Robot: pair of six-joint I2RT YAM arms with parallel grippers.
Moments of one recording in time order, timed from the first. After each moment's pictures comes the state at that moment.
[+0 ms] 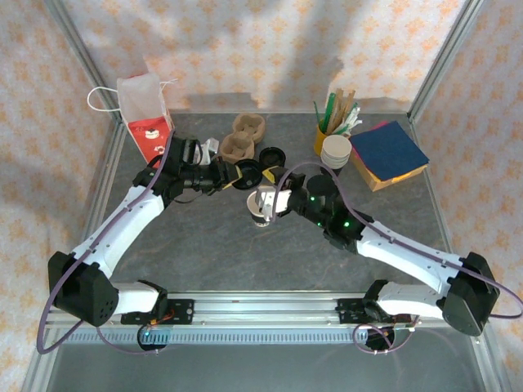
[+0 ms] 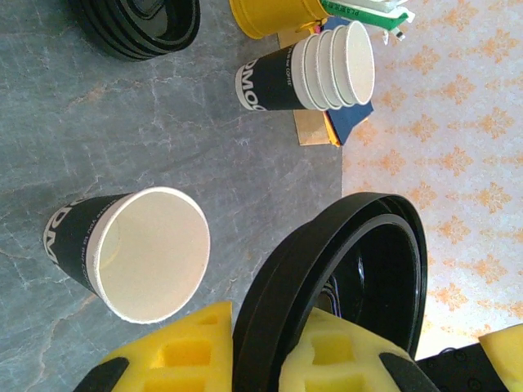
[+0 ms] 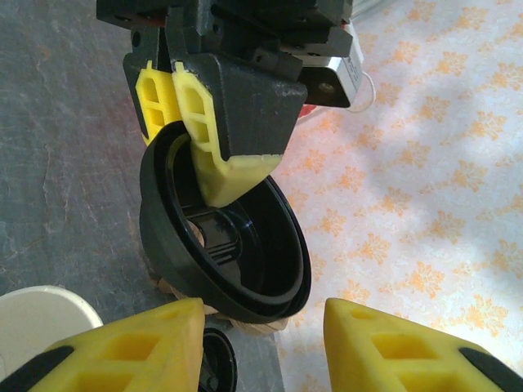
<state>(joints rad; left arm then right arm) -0.31 1.30 1.13 -0.52 0.60 -0.87 0.85 1.15 0.81 0.16 -0.02 -1.06</state>
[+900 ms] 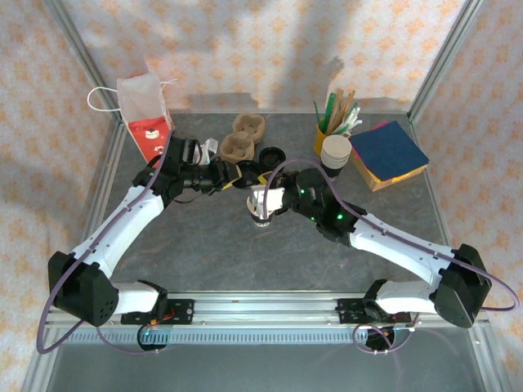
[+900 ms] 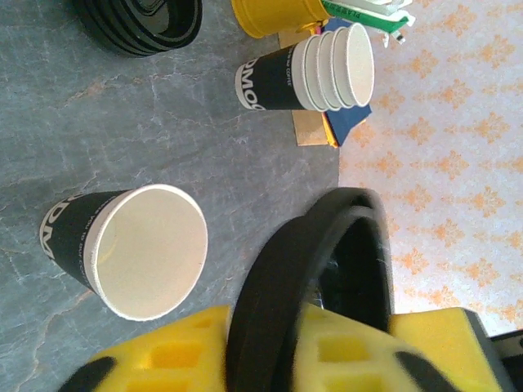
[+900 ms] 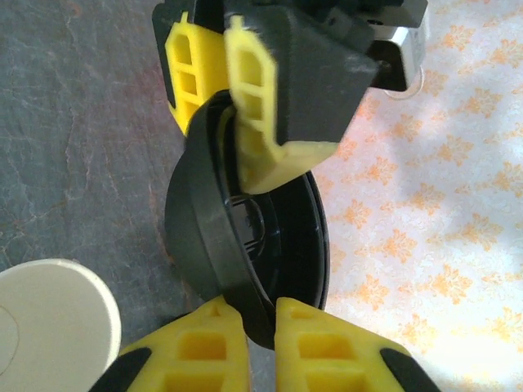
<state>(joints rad) -0.31 1.30 1.12 -0.51 0.61 -0.89 0.85 1.23 0.89 0.05 -0.01 -1.12</state>
